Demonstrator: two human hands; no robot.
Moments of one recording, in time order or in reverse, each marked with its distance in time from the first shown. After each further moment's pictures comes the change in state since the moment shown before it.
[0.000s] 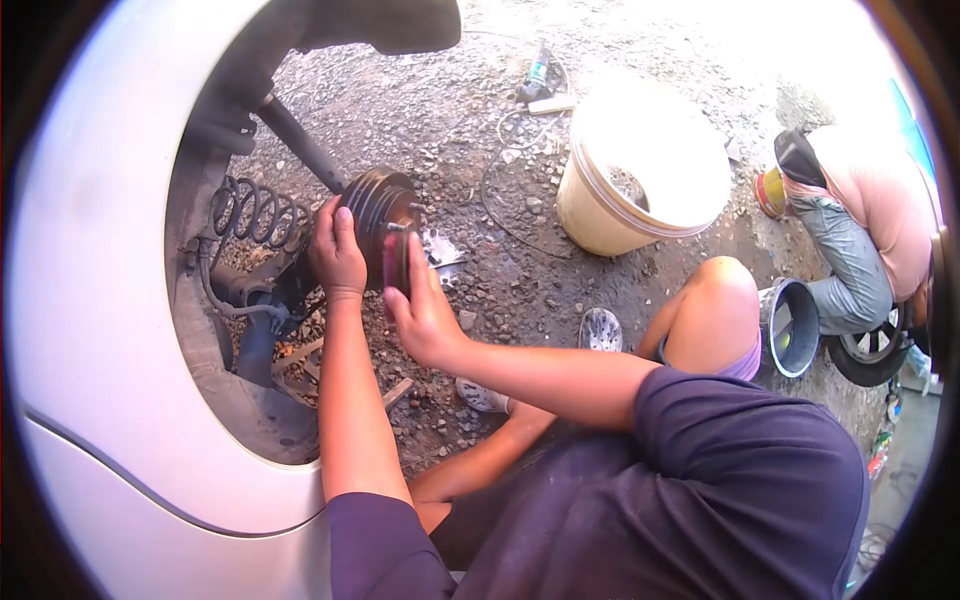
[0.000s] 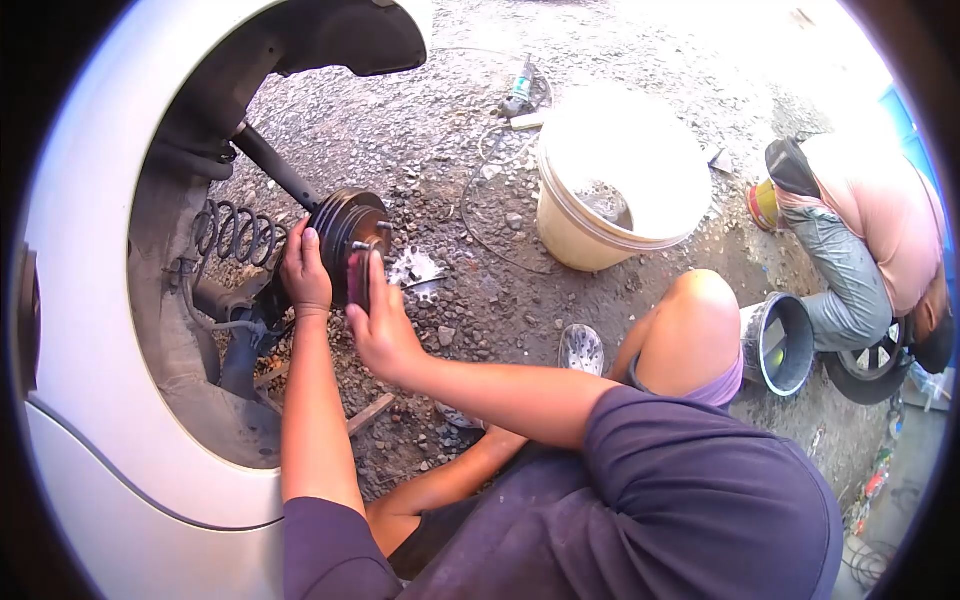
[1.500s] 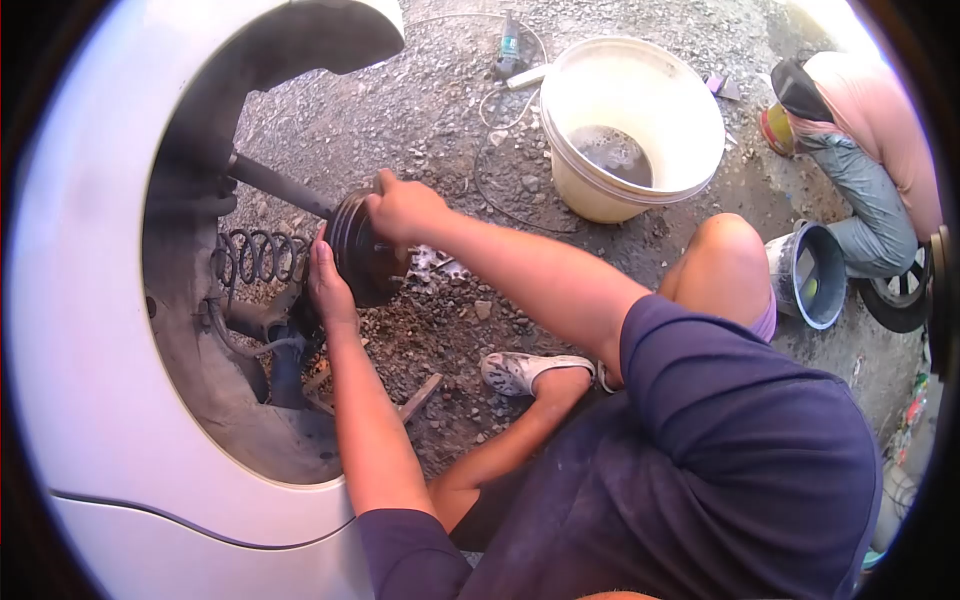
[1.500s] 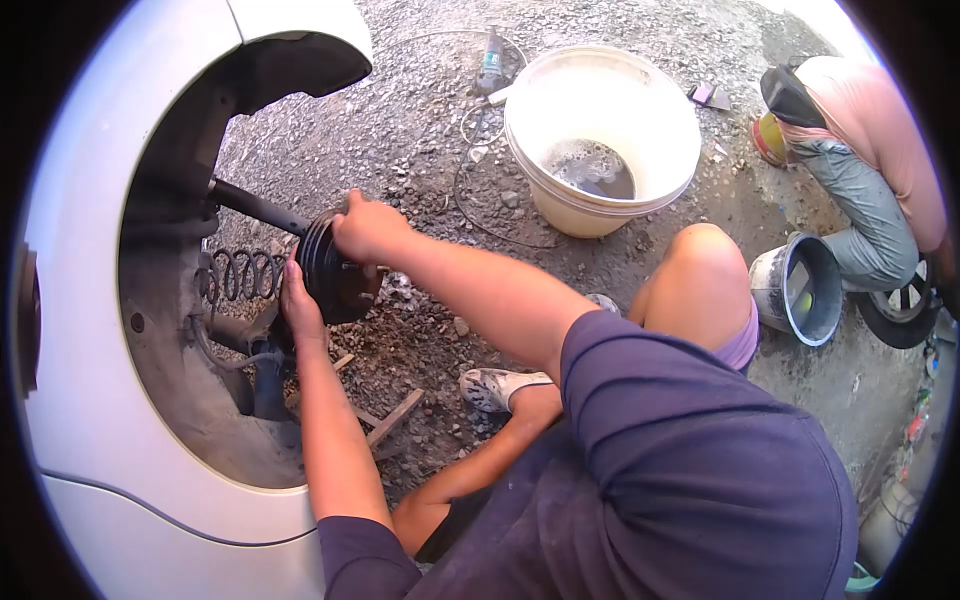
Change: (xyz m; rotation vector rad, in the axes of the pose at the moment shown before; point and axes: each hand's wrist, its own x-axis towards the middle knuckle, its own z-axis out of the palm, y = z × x) left_hand 0.003 0.003 -0.004 -0.389 -0.166 -0.232; right_hand 0.182 -0.054 -0.101 -0.327 -0.209 0.381
